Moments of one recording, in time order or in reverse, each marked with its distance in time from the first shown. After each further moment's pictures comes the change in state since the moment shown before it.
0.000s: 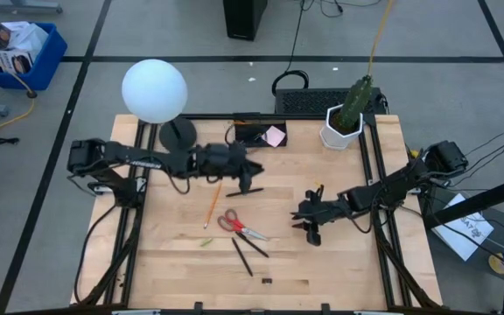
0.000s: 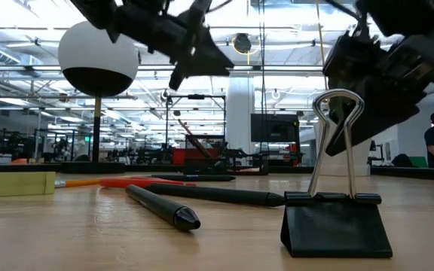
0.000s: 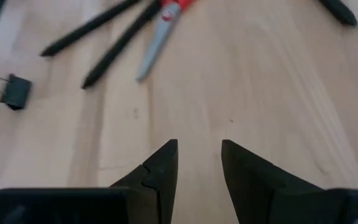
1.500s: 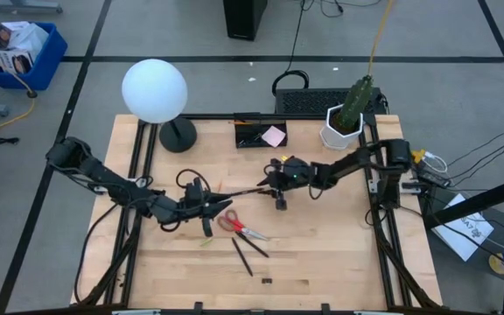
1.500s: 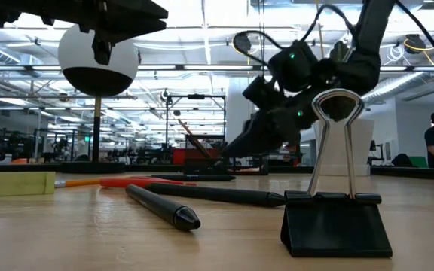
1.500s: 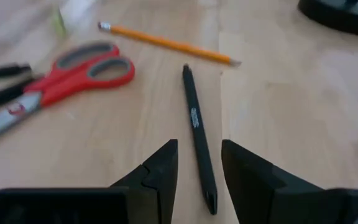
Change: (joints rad) left arm -0.552 -0.231 -0.443 0.527 -0.659 0.117; right arm -0.492 0.486 0.199 0.559 -0.349 -0.605
